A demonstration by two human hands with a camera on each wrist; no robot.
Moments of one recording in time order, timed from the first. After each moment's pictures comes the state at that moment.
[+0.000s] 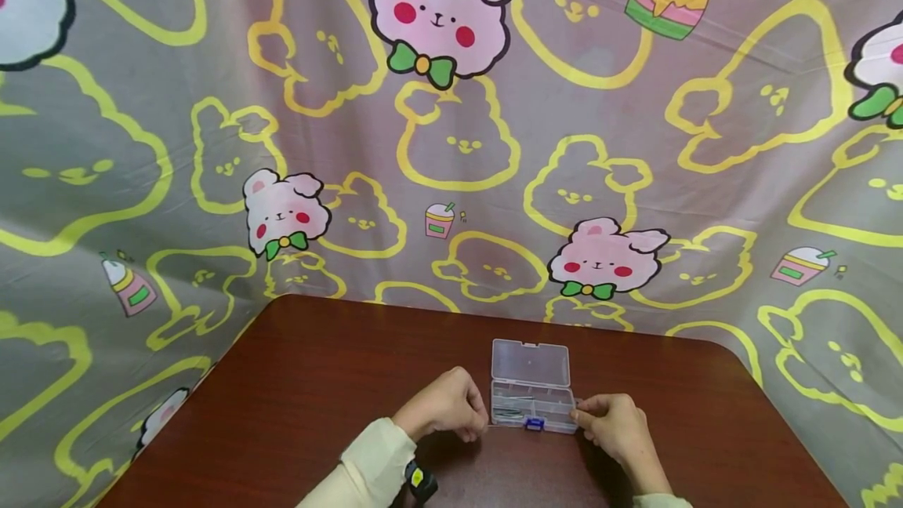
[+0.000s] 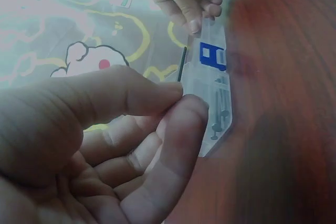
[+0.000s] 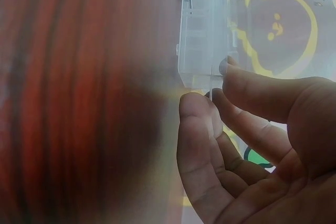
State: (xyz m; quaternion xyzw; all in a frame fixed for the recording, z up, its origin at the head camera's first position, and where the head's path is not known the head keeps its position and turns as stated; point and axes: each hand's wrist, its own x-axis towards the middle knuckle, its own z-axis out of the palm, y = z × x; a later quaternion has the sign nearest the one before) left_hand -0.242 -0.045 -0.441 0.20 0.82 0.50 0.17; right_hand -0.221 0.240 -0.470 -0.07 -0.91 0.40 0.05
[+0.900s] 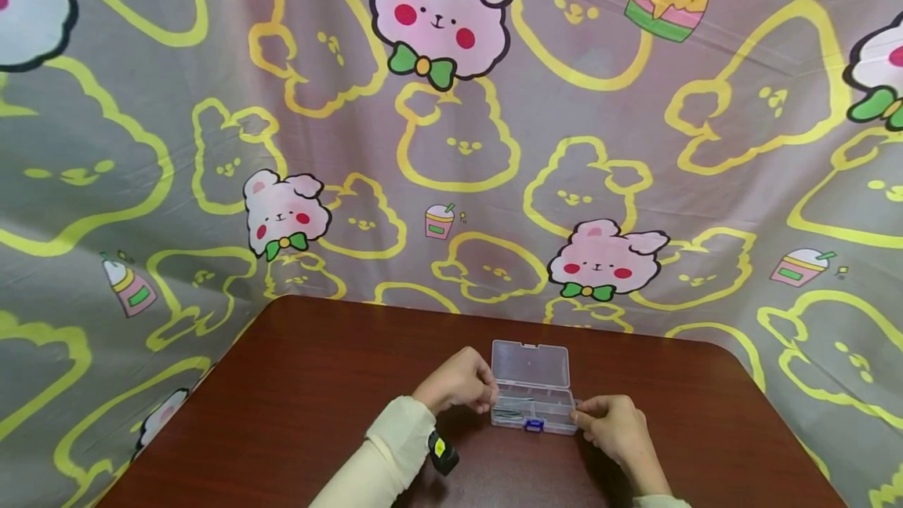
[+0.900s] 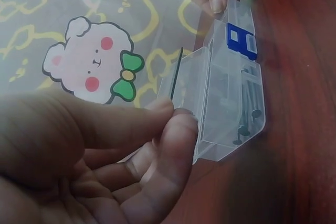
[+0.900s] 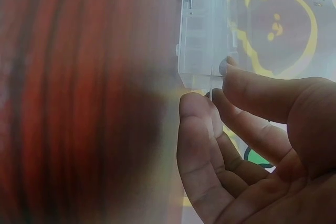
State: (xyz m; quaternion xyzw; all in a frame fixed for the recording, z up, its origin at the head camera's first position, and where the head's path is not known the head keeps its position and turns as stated) left_hand -0.274 -0.026 -0.438 0.17 0.82 0.53 0.14; right_hand -0.221 0.239 -0.470 -0.07 -0.91 0.40 0.05
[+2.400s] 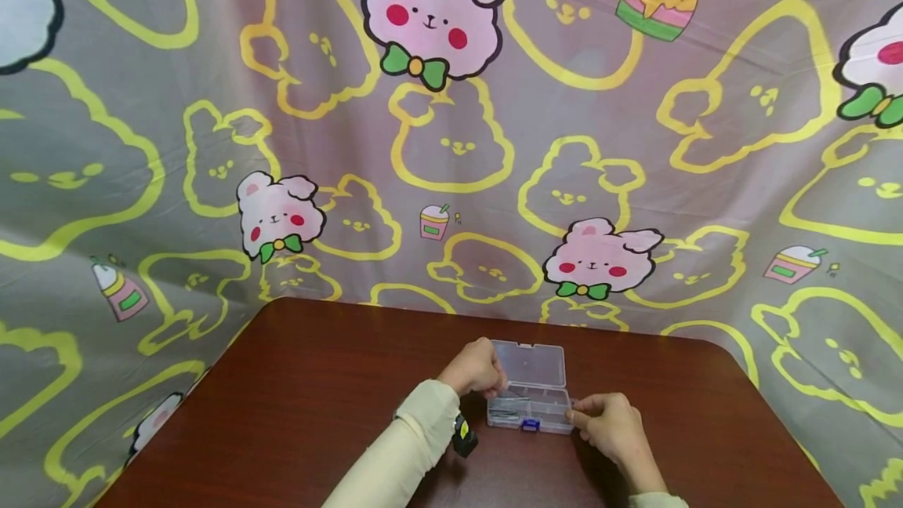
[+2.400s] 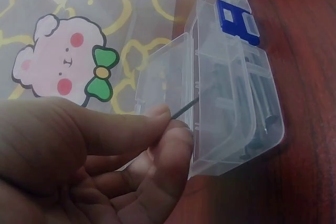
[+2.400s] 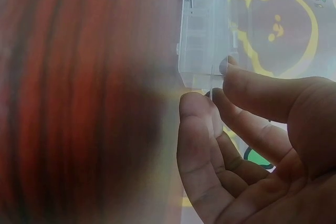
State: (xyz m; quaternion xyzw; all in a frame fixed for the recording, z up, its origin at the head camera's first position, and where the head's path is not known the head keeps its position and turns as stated) left_hand -0.299 0.008 -0.439 0.15 0.88 0.44 0.11; right_hand -0.221 0.240 -0.469 -0.08 -0.91 0.40 0.05
